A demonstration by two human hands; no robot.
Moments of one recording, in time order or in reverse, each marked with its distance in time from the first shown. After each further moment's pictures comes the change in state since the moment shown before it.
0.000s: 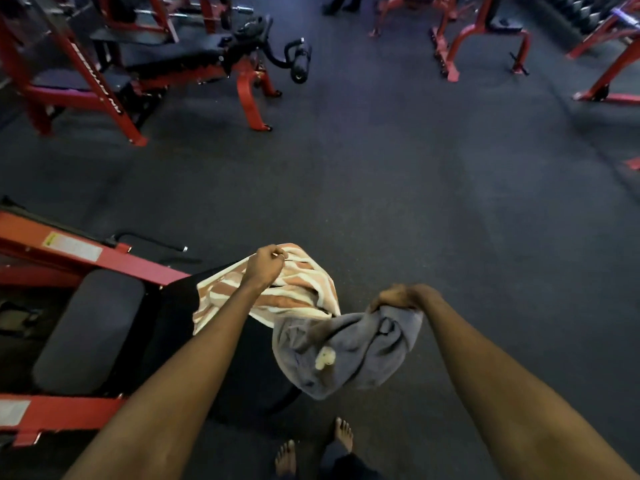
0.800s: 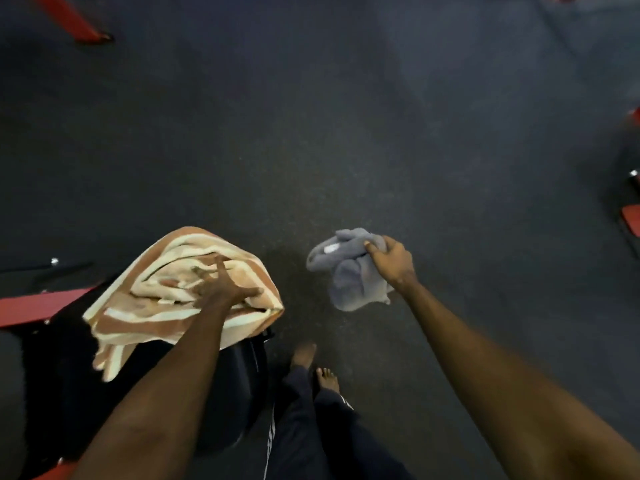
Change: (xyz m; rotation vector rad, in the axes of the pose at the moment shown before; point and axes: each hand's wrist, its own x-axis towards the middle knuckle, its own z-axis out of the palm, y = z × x) left_hand 0.152 -0.088 0.214 0.630 -0.392 -0.250; right_hand 0.165 0.134 0.002 0.774 0.619 0.158
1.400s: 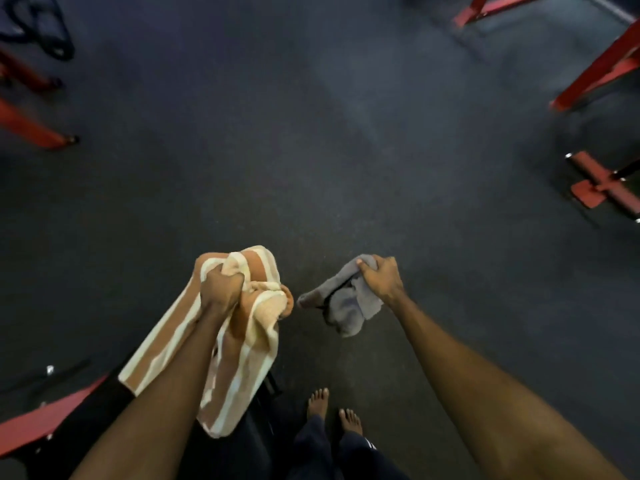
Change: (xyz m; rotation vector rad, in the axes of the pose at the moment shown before) left_hand -0.050 0.131 -0.119 -0.382 0.173 0.308; right_hand 0.015 -0.017 -0.044 0.098 0.122 0.049
